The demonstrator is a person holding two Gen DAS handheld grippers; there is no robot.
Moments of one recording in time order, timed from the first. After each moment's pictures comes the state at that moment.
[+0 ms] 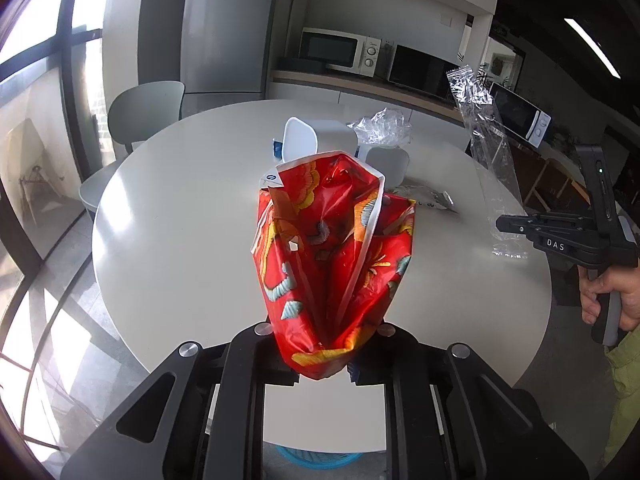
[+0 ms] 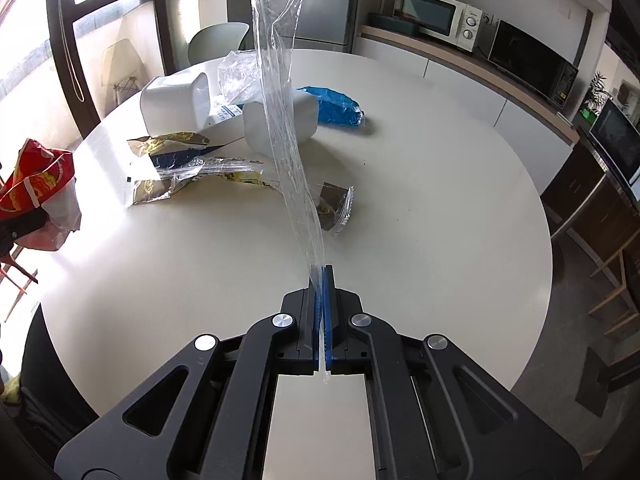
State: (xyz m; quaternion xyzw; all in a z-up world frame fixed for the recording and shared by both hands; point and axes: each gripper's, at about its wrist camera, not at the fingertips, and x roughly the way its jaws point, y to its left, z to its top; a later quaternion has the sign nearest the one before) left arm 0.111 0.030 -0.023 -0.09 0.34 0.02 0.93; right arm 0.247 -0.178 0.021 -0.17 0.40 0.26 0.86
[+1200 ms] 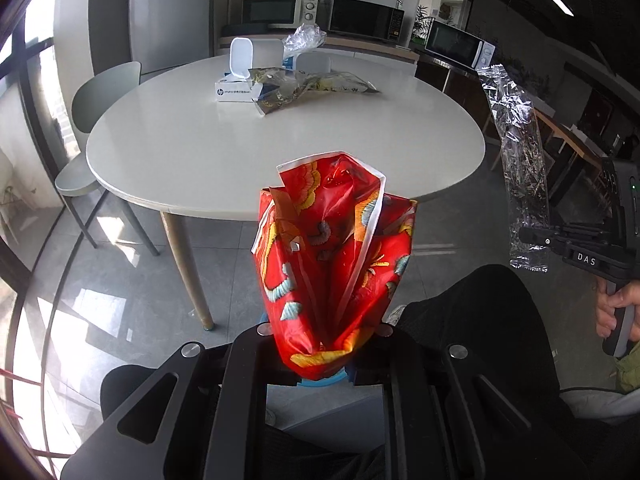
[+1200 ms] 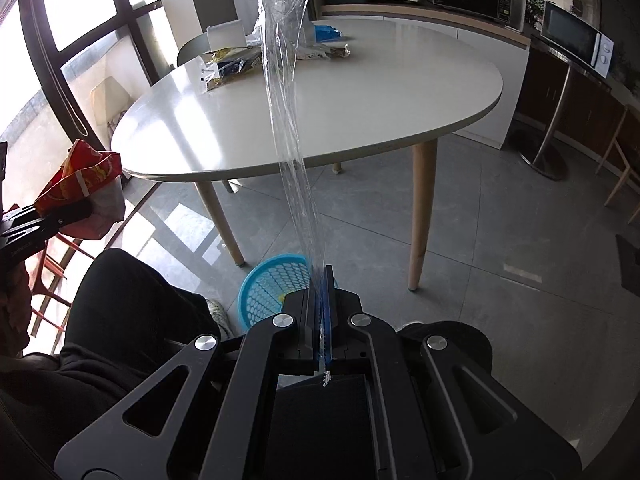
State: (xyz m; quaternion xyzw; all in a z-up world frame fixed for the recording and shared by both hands) left arm 0.005 -0.003 -0.079 -0.03 0.41 -0.07 0.91; right arm 0.033 -0.270 -0.058 -0.06 0.45 0.21 0.86
